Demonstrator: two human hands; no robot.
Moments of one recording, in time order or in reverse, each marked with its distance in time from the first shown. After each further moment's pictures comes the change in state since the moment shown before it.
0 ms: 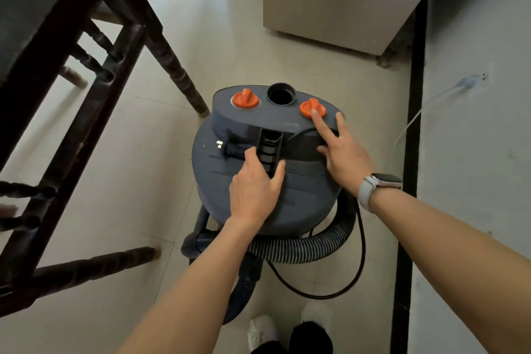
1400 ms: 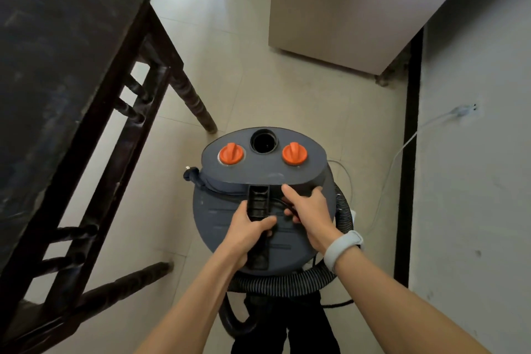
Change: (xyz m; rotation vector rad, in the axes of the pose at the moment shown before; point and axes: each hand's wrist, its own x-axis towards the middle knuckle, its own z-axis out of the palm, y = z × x) left_hand 0.024 -0.028 -0.076 -0.730 -0.403 -0.520; right_hand 0.001 -0.126 -0.007 1.272 -0.116 0.792
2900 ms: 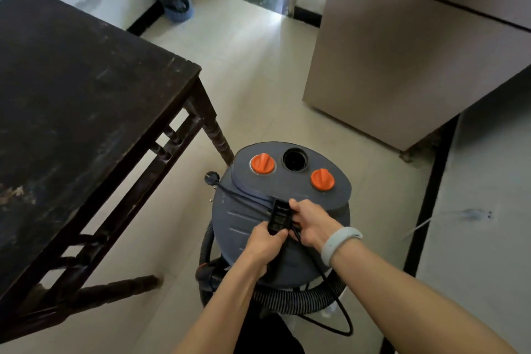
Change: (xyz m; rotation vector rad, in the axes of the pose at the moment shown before) left_hand 0.007 0.120 0.088 0.098 0.209 -0.083; right_hand 0.053 -0.153 -0.023 -0.058 -0.273 0.346
